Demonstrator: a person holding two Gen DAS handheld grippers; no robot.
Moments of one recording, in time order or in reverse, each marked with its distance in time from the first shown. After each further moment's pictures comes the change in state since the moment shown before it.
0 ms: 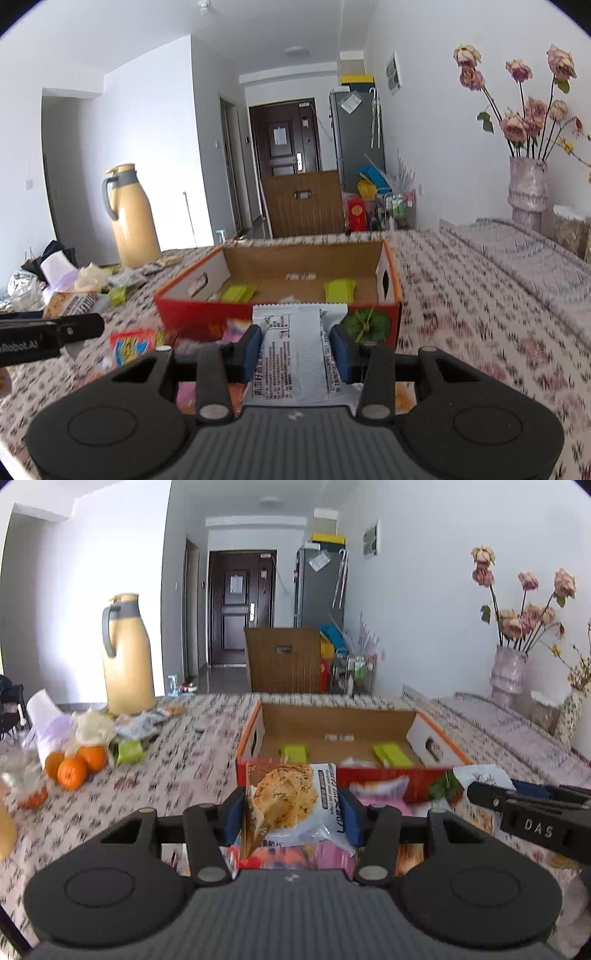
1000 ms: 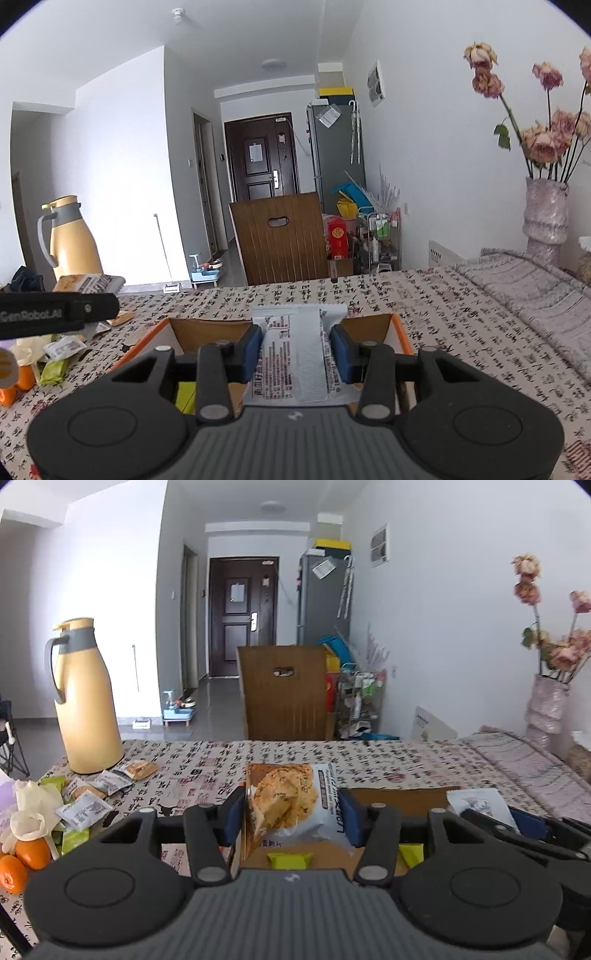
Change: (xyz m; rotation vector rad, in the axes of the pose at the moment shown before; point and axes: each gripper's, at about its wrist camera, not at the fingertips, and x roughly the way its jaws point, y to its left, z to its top) left arm 0.172 -0.009 0.107 -0.004 -0.012 0.021; right arm 0.160 -0.014 0.086 0.032 -0.048 -0.071
